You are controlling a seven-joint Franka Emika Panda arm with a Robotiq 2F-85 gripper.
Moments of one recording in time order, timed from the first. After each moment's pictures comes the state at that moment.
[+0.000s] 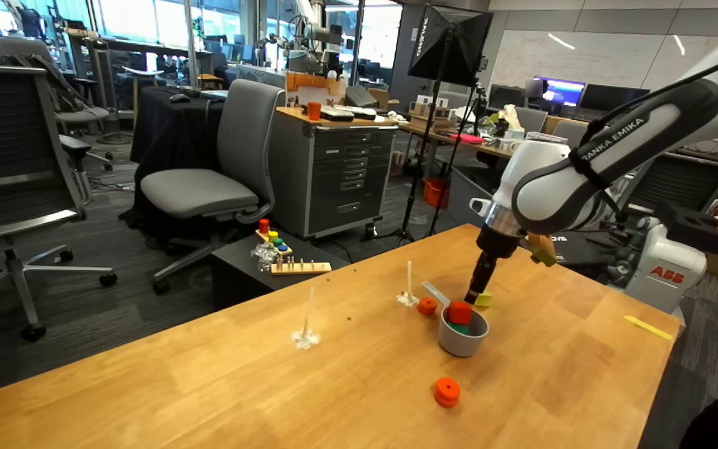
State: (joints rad) arm -0.29 0.85 0.18 -1.77 -0.11 2.67 -0.54
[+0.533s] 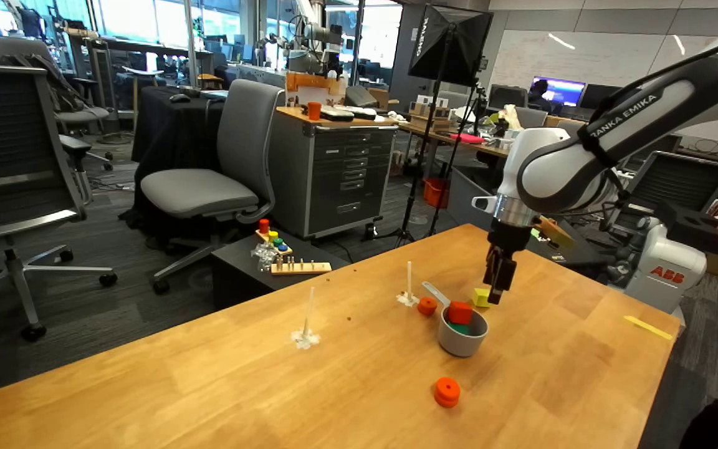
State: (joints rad) arm -0.31 0.80 0.19 -1.76 -0.11 2.45 -0.73
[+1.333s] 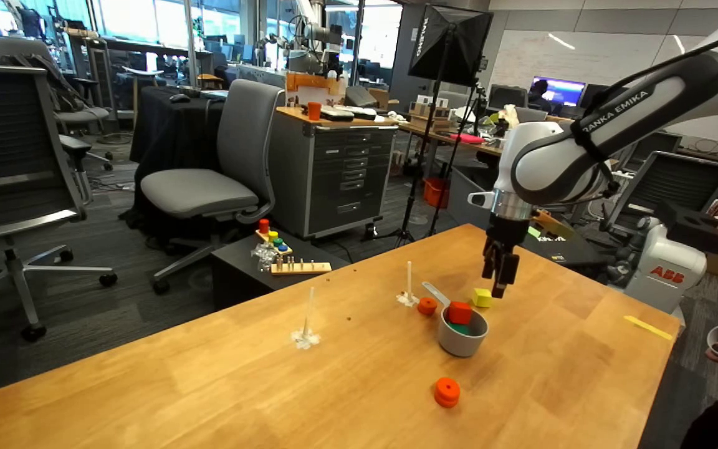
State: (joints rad) arm -0.28 0.81 0.15 -1.69 -0.11 2.37 -0.85
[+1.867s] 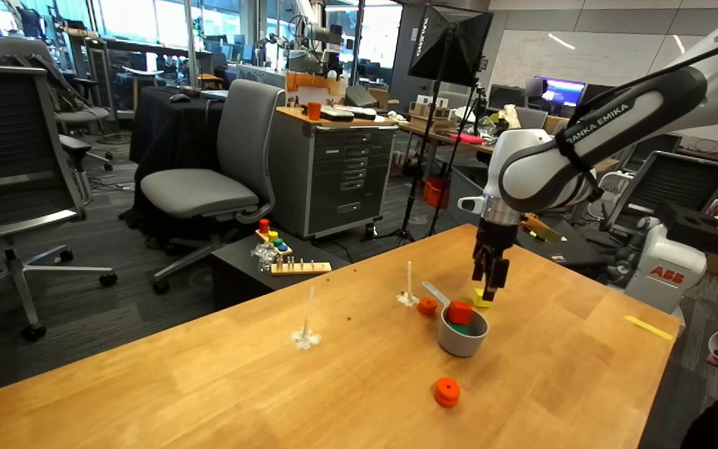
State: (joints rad) arm -0.24 0.87 0.13 -1.62 -0.11 2.37 -0.89
